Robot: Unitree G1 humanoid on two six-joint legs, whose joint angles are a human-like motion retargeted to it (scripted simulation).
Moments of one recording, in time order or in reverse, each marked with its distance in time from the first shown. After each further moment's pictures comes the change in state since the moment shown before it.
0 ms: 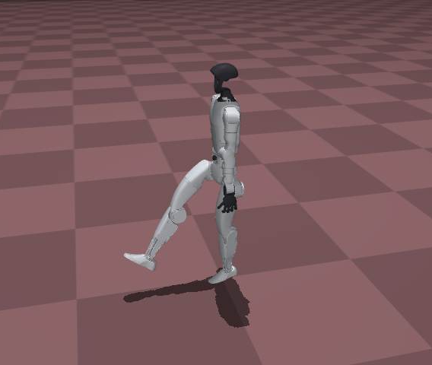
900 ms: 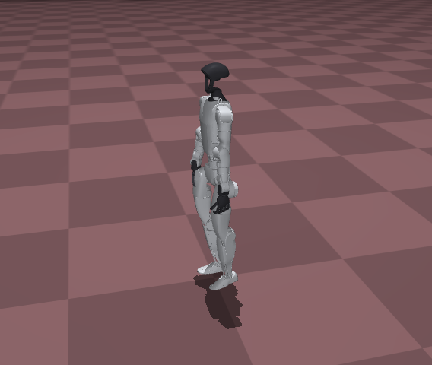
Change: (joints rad) left arm 0.060 -0.048 0.090 -0.047 -0.055 -0.033 0.044; right arm -0.082 0.060 0.070 -0.153 -0.047 -0.060 0.102; waist 0.161 -0.002 -0.182; left_leg -0.102 0.030 0.110 -0.028 0.023 -0.097; right_leg 0.705 0.020 -0.027 -0.005 -0.132 -0.120
